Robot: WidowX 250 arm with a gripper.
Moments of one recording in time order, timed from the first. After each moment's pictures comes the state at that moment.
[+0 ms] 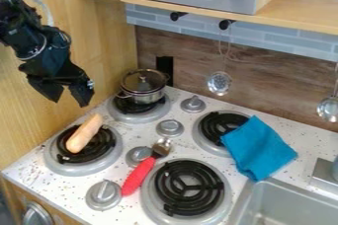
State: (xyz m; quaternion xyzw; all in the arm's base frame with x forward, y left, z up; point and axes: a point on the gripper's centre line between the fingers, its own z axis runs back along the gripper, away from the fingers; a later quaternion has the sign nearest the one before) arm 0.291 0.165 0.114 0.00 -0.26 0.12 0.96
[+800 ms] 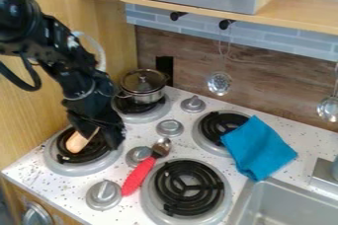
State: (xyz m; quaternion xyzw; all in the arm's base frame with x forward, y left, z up) arm 0.299 0.108 0.058 0.02 -0.18 0.02 0.98
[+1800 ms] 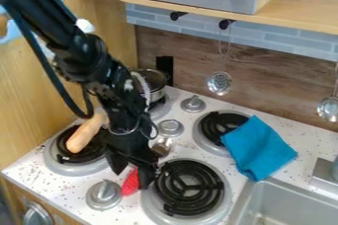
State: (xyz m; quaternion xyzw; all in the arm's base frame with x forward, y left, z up) arm 0.311 0.067 -0.003 0.02 -0.09 -0.01 1.00
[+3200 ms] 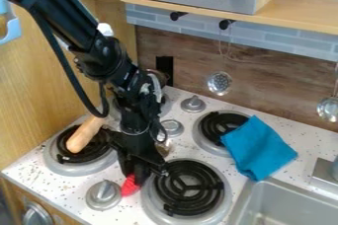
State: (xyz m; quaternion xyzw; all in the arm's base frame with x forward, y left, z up) arm 0.317 0.066 -0.006 0.06 -0.06 -0.01 1.00
